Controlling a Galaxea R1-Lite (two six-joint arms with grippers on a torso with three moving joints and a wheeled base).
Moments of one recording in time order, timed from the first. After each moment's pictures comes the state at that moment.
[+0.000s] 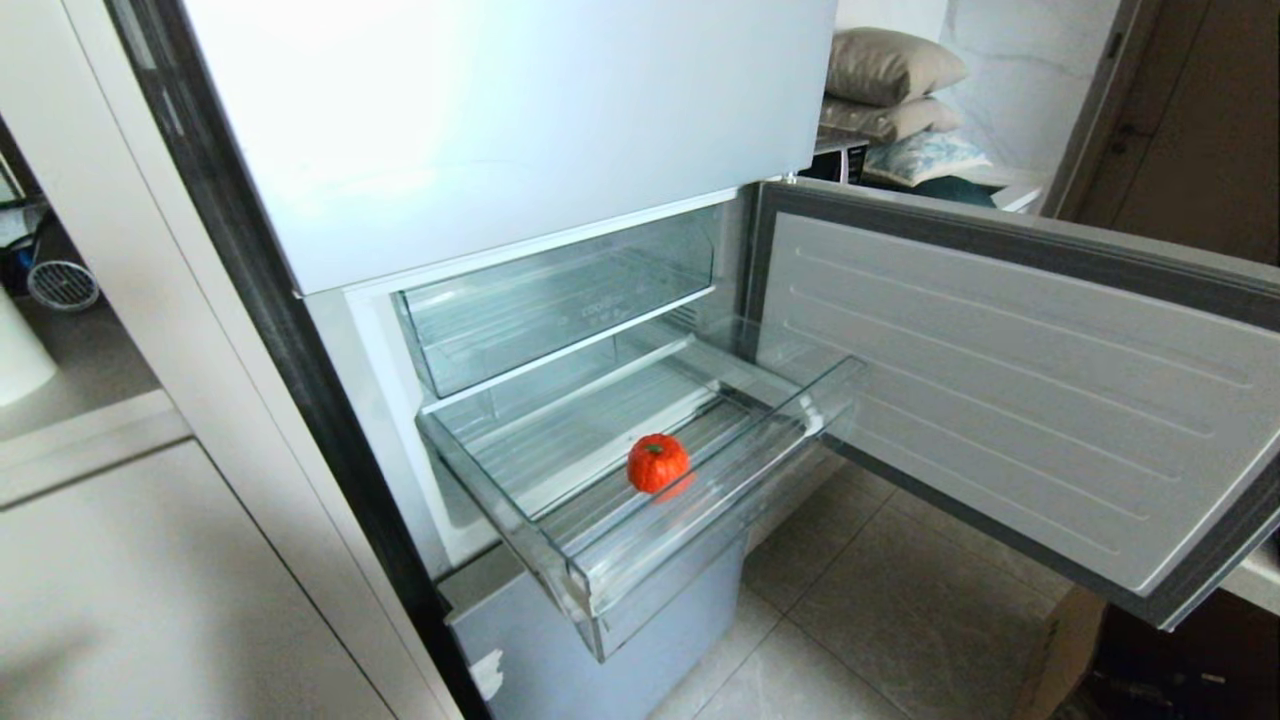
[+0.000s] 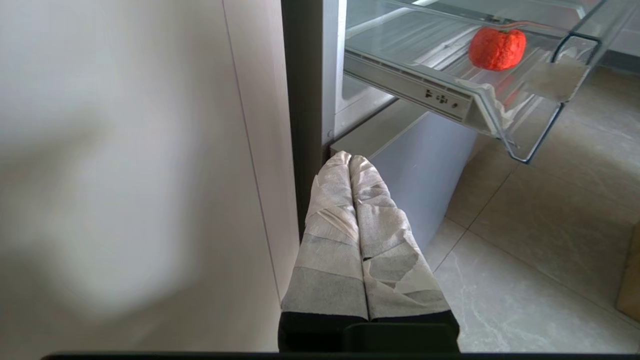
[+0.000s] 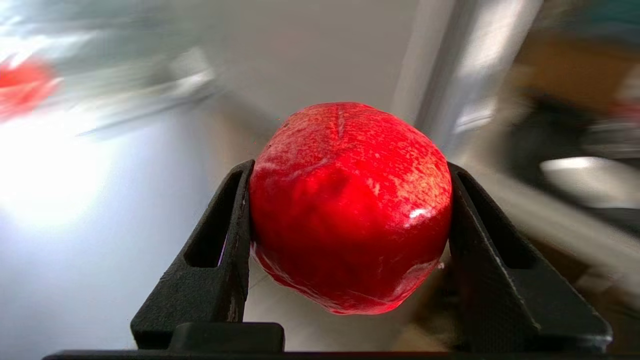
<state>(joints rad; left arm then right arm) -0.01 0.00 0.00 0.01 0.00 0.00 0.00 0.00 -0.07 -0.04 -0.14 -0.09</state>
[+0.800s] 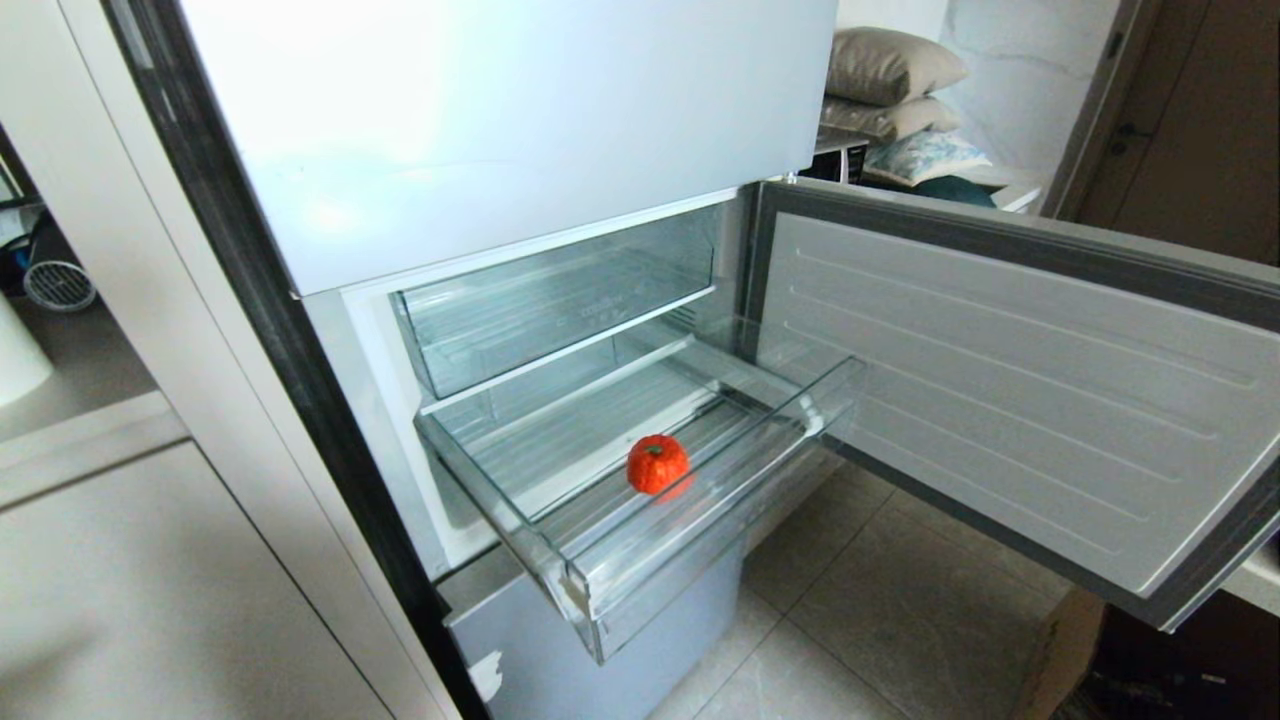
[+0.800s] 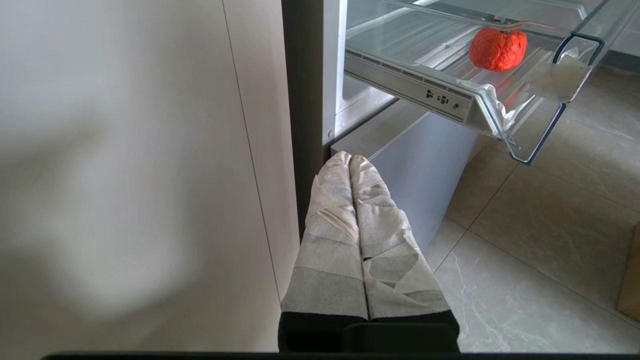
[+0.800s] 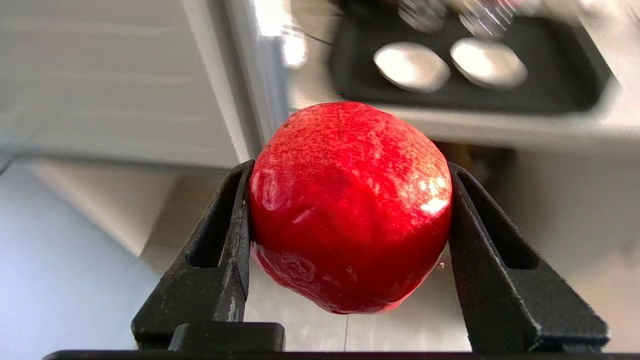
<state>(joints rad) -0.01 0.00 0.00 0.01 0.00 0.00 -0.33 0.44 -0.49 0.24 -0.35 0.16</state>
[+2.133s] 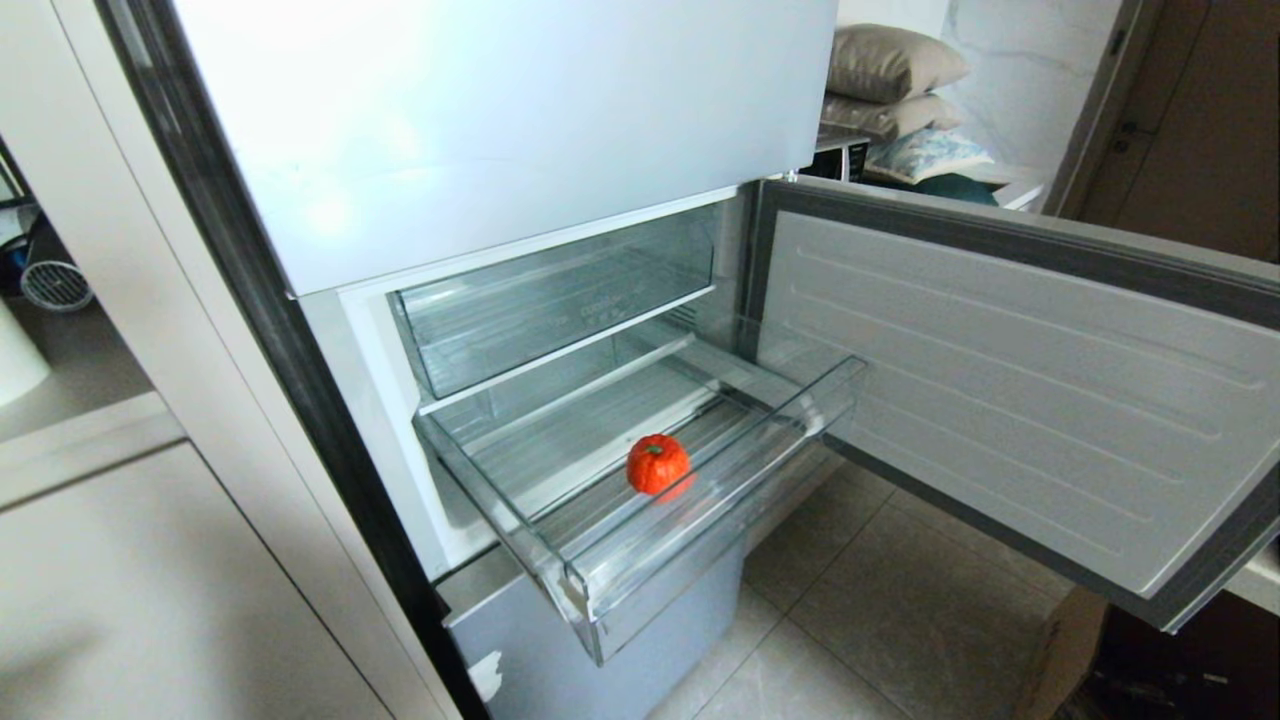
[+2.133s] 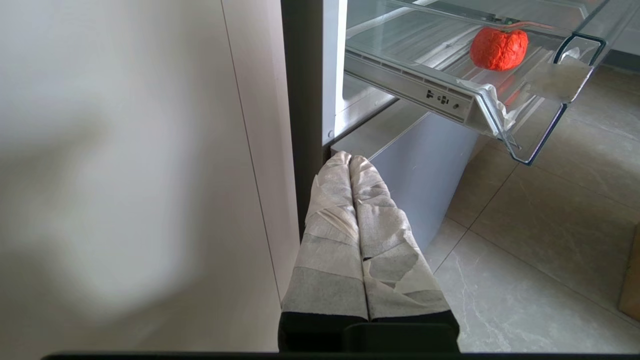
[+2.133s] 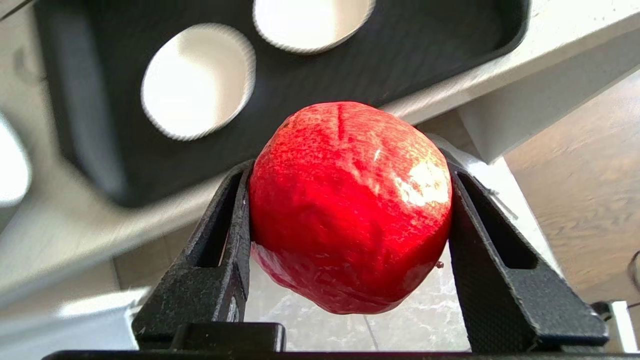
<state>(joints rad) -0.01 0.00 0.00 0.01 0.00 0.00 -1.30 1.71 -0.98 -0.10 0.22 0.14</state>
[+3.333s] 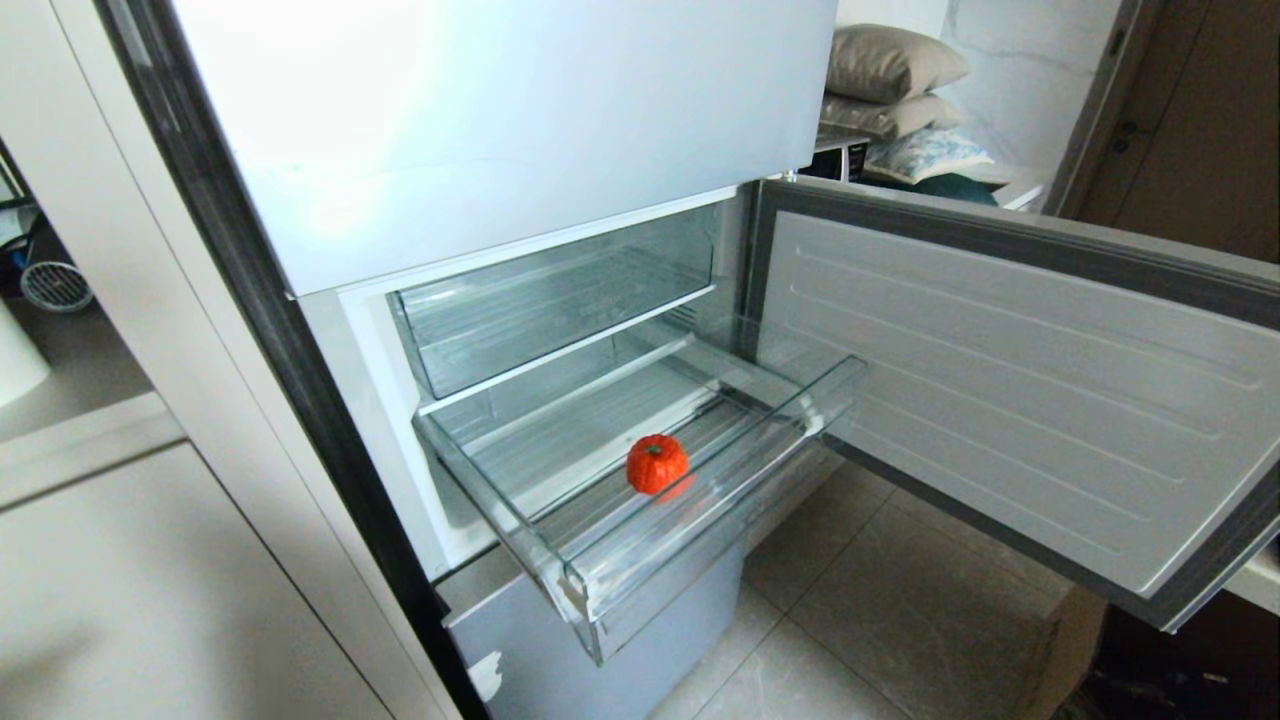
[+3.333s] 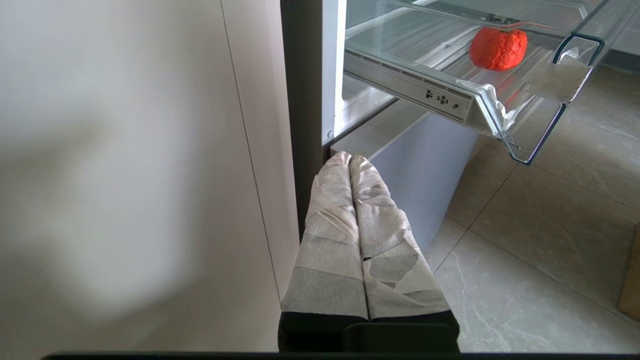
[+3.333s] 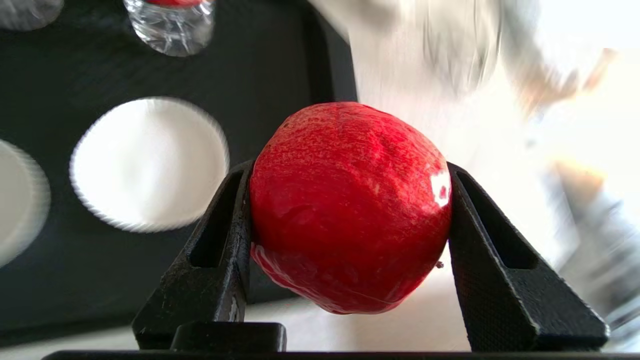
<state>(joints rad) -0.01 0.00 0.00 0.01 0.00 0.00 -1.36 2.17 -1.70 0.01 0.20 -0.42</state>
